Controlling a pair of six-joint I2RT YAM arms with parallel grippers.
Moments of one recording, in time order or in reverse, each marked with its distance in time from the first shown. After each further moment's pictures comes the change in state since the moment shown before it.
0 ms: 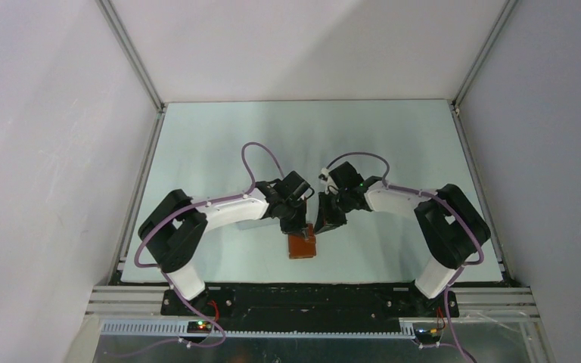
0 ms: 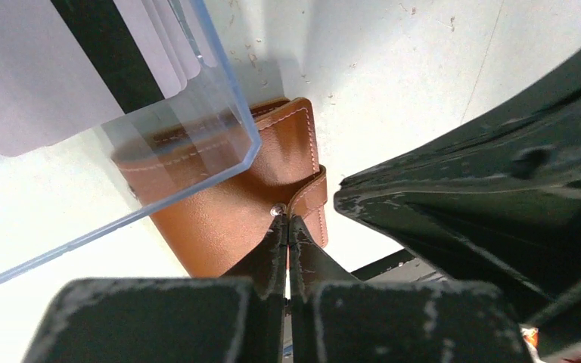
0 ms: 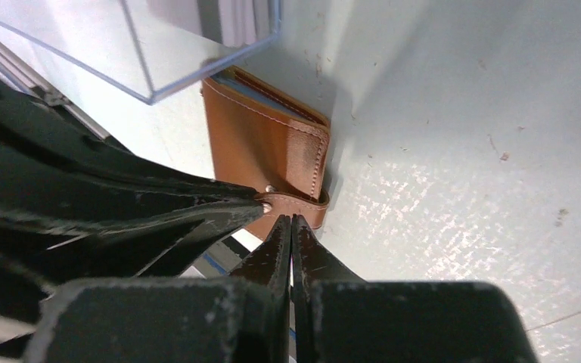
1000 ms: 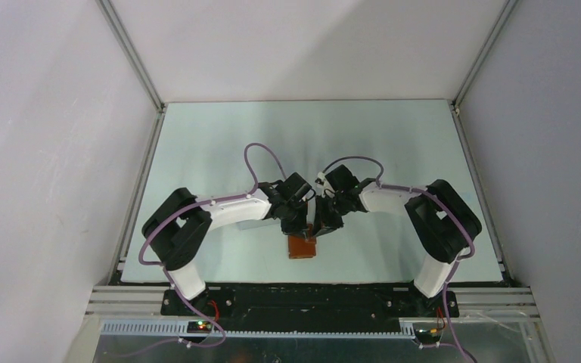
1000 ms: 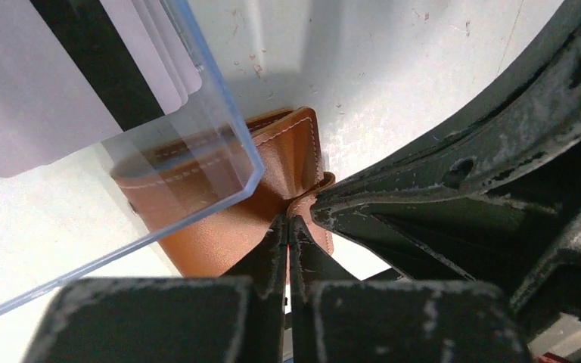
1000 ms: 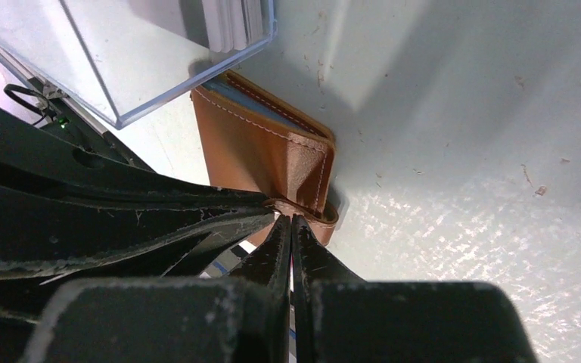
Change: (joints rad) left arm -0.010 0.029 -0.001 0.015 -0.018 0.018; right arm 0.010 0.051 0.001 0.043 -0.045 0.019
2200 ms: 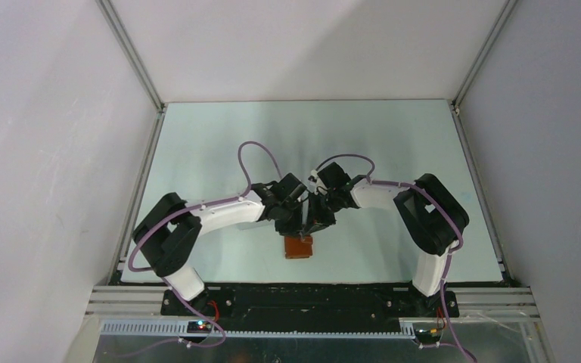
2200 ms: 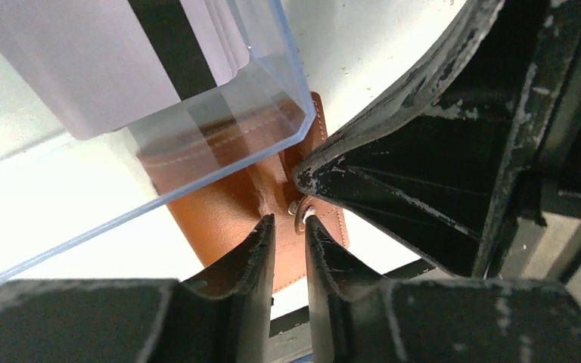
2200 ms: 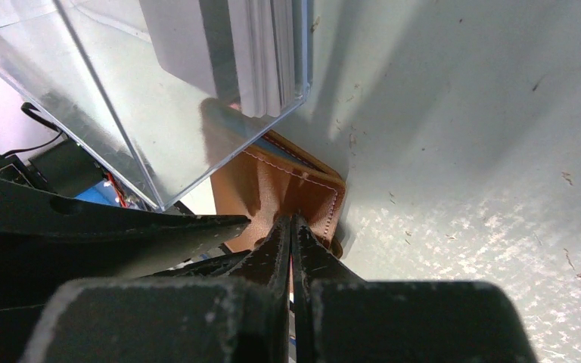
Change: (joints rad) left arm 0.010 -0.061 -0.030 -0.033 -0.049 0.051; right arm 0.024 0.097 0.083 0.020 0.003 0.033
